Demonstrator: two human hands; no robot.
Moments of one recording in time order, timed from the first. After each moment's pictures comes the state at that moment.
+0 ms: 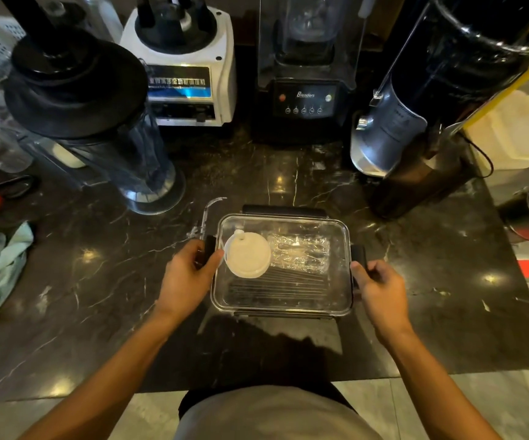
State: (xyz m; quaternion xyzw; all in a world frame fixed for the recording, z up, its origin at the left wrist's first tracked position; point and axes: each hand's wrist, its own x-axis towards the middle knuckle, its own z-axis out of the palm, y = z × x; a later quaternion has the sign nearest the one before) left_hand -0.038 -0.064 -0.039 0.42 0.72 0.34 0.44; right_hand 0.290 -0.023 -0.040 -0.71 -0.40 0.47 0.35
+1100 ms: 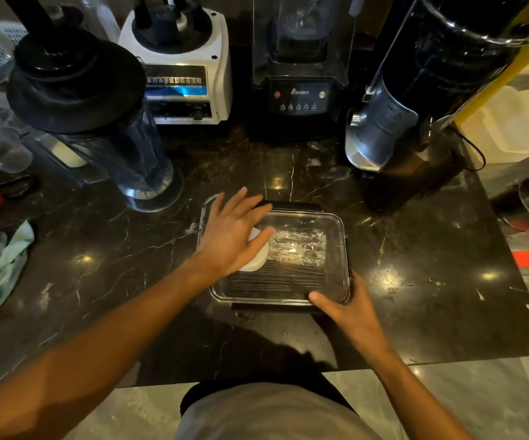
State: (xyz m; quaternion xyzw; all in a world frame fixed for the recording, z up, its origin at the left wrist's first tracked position) left_hand 0.004 0.006 -0.029 0.77 0.60 0.16 0.16; right_hand 0.283 -0.073 -0.057 -0.65 -0.44 0.57 0.24
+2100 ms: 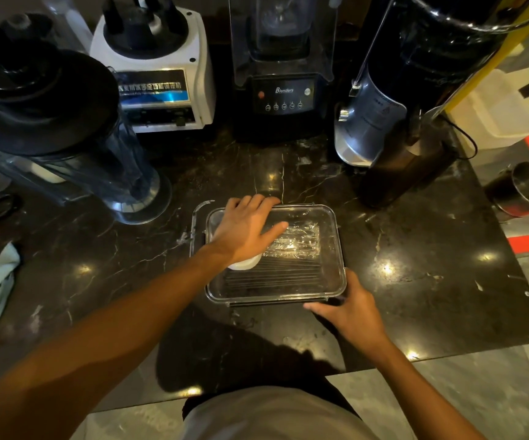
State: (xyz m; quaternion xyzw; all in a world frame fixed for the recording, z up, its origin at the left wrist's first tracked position) left_hand 0.029 0.058 -0.057 0.80 0.58 0.09 0.17; right_hand 0.287 -0.063 -0.065 -0.68 -0.54 0.46 0.19
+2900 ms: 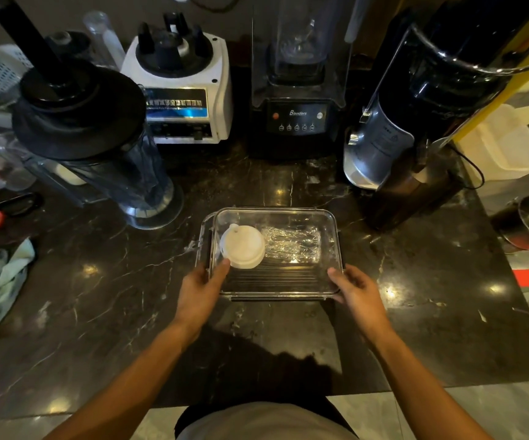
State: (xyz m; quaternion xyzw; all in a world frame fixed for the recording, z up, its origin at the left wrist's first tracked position) left_hand -0.010 -0.057 -0.053 0.28 0.71 0.38 0.53; right_hand 0.280 -0.013 -0.037 -0.63 -0.36 0.60 0.33
